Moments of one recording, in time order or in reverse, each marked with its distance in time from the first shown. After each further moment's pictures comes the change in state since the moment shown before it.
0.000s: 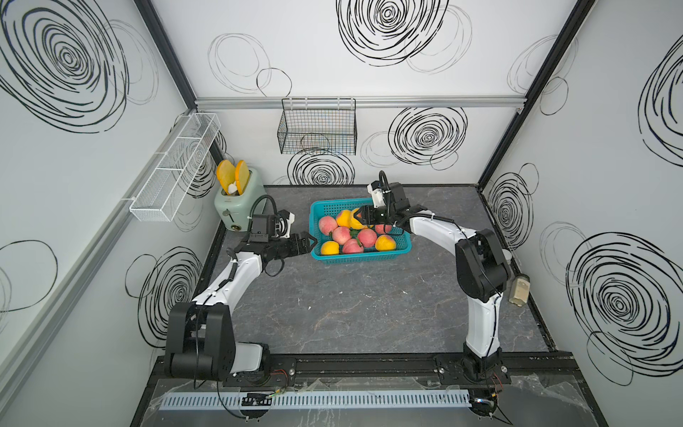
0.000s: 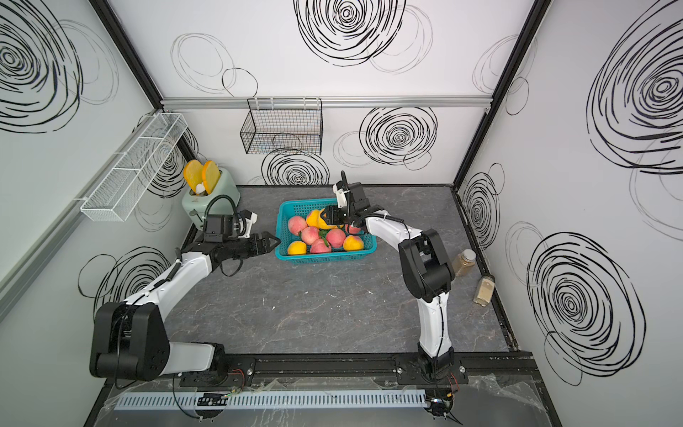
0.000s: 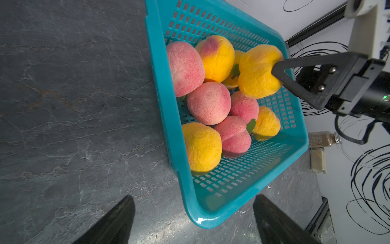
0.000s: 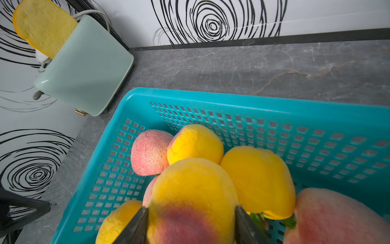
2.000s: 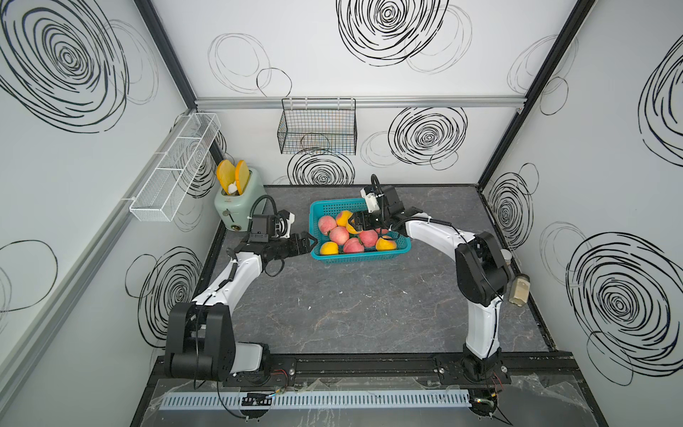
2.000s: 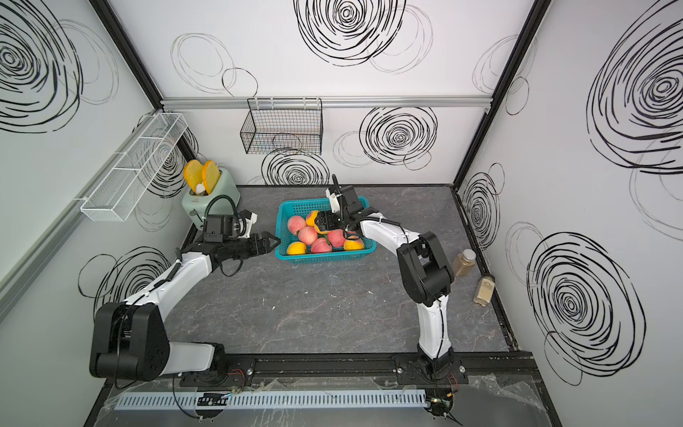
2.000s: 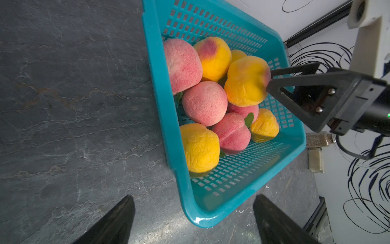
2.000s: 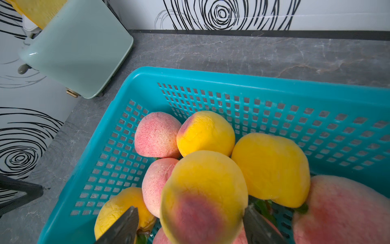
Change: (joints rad) left arm 0.000 -0.002 -0.002 0.001 0.006 -0.007; right arm 0.059 -0.049 -0.022 -0.054 0.078 -0.056
